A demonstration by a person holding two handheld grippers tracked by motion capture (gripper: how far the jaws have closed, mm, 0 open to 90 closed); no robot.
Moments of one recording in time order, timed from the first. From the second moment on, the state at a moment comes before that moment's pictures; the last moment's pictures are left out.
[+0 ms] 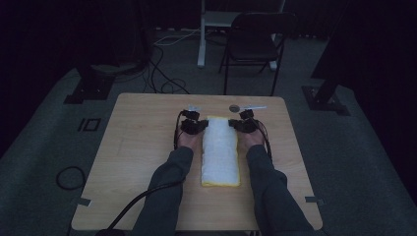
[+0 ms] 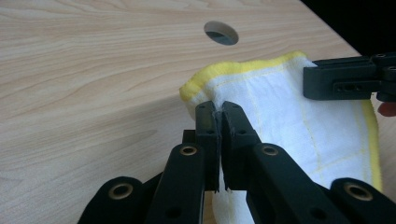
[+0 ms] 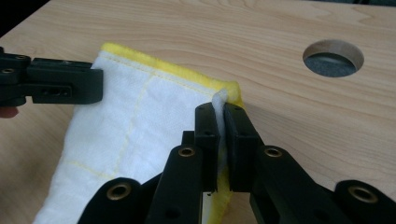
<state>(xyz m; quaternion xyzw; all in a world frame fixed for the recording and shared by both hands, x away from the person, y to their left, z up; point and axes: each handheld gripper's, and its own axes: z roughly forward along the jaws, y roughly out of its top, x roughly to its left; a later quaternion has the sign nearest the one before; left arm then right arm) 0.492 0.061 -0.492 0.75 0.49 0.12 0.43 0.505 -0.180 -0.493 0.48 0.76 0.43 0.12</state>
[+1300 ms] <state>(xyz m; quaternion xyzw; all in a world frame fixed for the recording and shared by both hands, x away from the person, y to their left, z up) 0.424 0.078 -0.473 0.75 0.43 0.10 0.50 0.440 -0.193 -0.476 0.41 0.76 0.49 0.13</state>
